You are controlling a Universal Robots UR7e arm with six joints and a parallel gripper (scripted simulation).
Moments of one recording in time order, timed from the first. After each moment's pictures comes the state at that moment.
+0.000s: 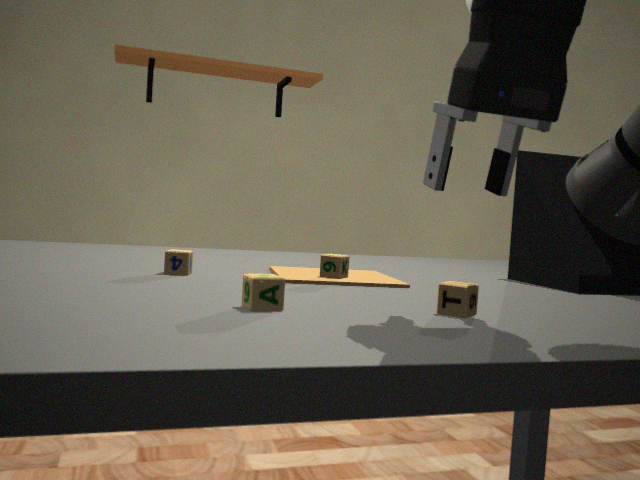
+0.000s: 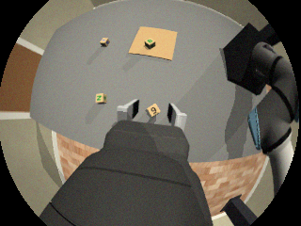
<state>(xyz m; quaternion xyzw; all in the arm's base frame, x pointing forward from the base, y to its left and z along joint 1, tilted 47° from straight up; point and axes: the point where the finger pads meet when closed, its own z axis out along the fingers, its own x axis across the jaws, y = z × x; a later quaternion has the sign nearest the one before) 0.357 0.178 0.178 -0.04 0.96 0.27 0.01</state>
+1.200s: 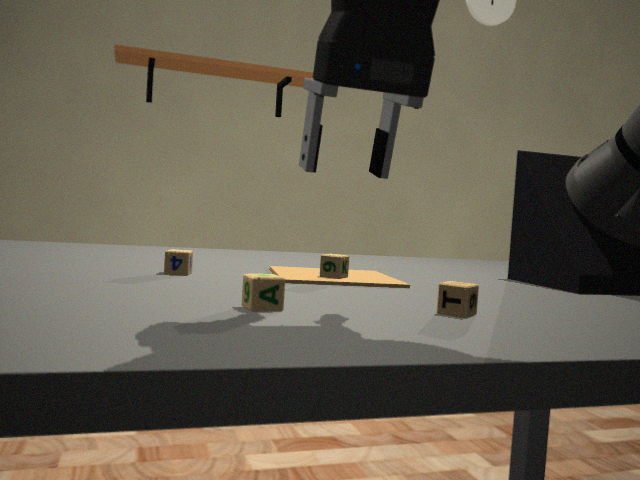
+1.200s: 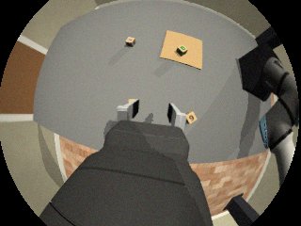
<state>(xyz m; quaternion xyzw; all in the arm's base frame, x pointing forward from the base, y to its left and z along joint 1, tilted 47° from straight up) 0.460 0.176 0.180 -0.04 0.96 0.27 0.00</state>
